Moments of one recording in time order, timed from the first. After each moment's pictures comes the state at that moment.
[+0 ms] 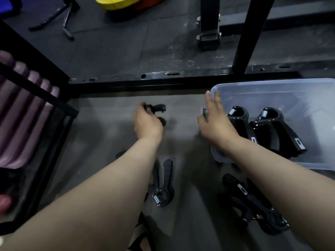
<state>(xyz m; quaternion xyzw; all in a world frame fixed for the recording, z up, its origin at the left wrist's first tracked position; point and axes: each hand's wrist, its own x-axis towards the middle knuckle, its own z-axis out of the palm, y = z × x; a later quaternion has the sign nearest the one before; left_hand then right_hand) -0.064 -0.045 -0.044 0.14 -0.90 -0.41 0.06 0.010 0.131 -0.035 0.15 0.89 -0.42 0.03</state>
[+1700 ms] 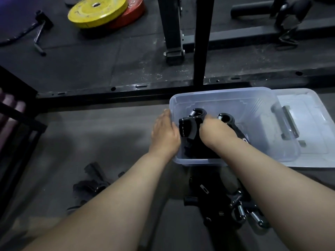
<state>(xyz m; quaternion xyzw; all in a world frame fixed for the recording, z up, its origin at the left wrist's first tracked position) 0.010 0.073 -0.038 -0.15 -0.94 -0.31 -0.05 0.048 0.221 -0.030 0.26 0.93 -0.22 0.13</state>
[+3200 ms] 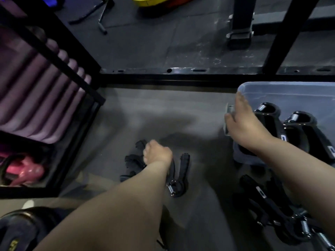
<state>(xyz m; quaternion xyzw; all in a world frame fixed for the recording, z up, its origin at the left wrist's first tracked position) 0.017 -0.109 -0.089 0.29 -0.92 -0.21 -0.16 0.018 0.140 -0.041 0.09 0.92 -0.38 0.05</state>
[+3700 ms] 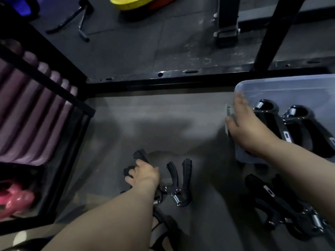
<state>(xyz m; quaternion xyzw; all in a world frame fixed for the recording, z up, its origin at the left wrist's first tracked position) 0.016 -0.164 -0.118 0.28 -0.92 -0.02 -0.26 0.022 0.139 -0.046 0.10 0.92 -0.37 0.03</state>
